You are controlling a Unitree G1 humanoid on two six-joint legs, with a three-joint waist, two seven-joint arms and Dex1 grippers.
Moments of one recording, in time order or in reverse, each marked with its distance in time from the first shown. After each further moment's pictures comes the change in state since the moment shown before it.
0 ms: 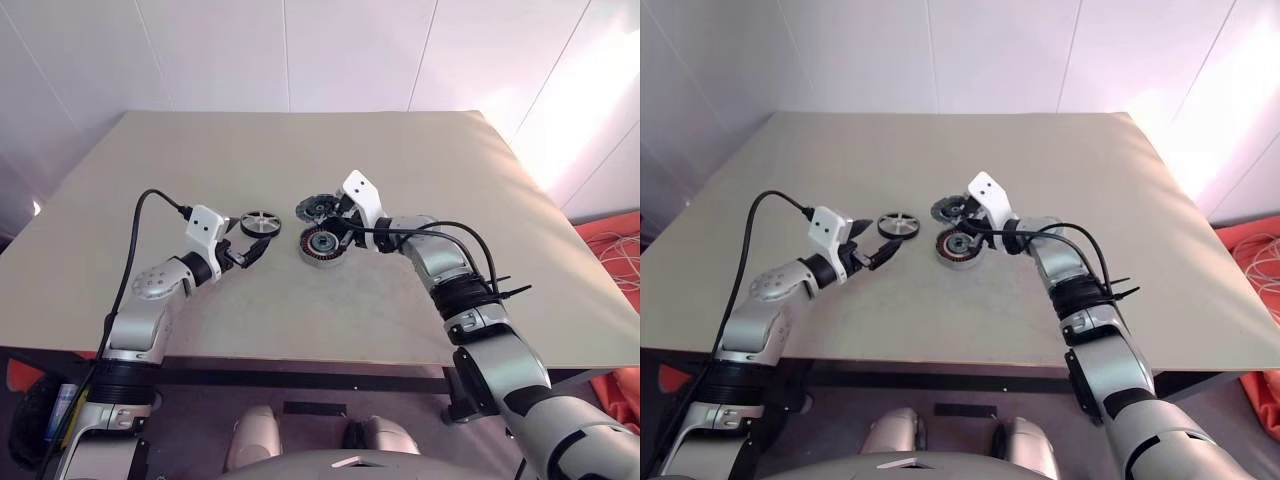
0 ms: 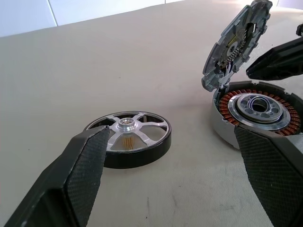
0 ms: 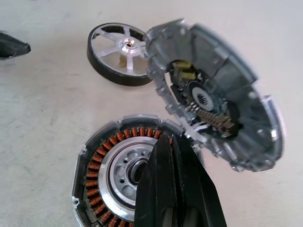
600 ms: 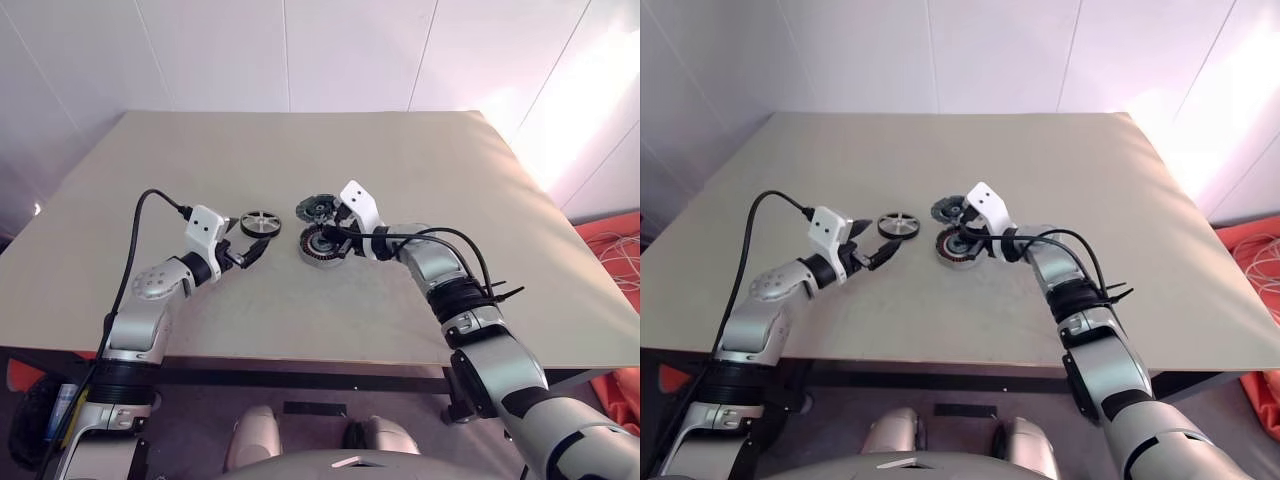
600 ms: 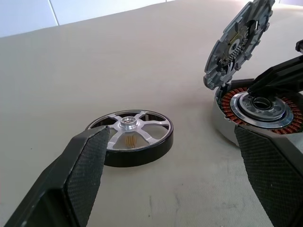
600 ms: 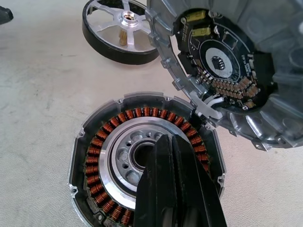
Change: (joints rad) left arm 0.000 0.001 0.001 0.000 0.011 0.000 0.003; right arm 0.002 0.011 0.009 0.071 -0.006 -0.016 -0.021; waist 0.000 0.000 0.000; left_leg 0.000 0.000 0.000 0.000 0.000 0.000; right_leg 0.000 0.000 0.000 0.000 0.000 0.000
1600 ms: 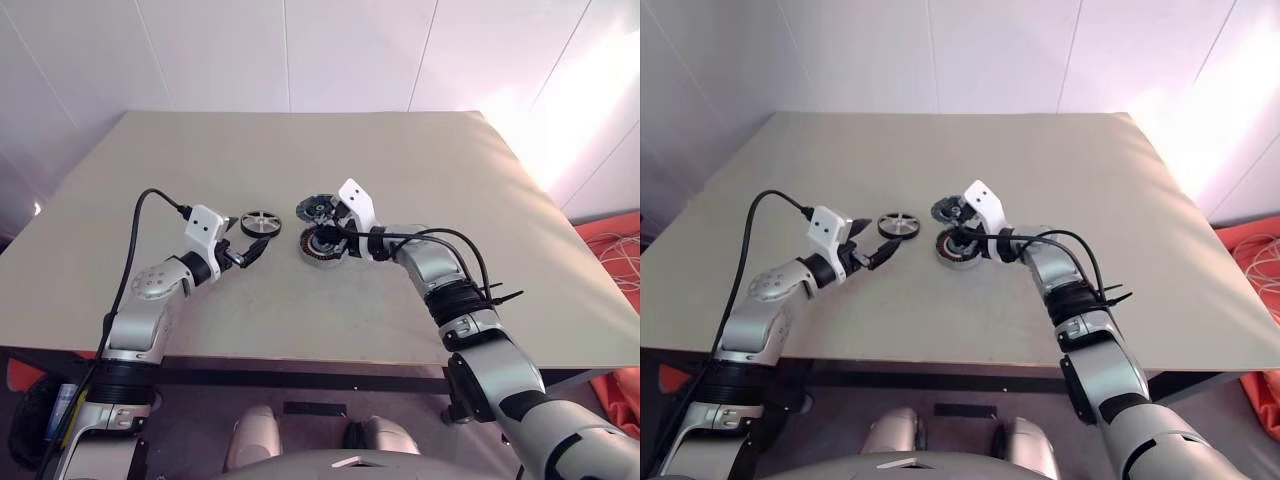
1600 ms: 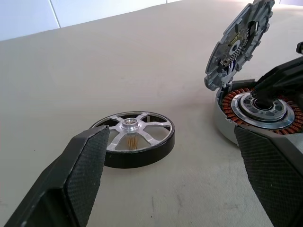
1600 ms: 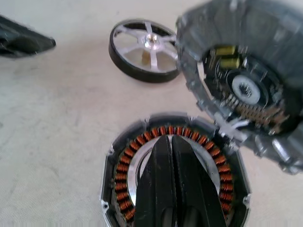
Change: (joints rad) left arm 0.000 0.003 0.000 0.001 0.004 -0.010 -0.002; right arm 0.030 0.018 -0.006 -0.033 0.034 0.026 0.036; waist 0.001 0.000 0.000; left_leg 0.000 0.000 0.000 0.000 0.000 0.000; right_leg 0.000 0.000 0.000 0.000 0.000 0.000
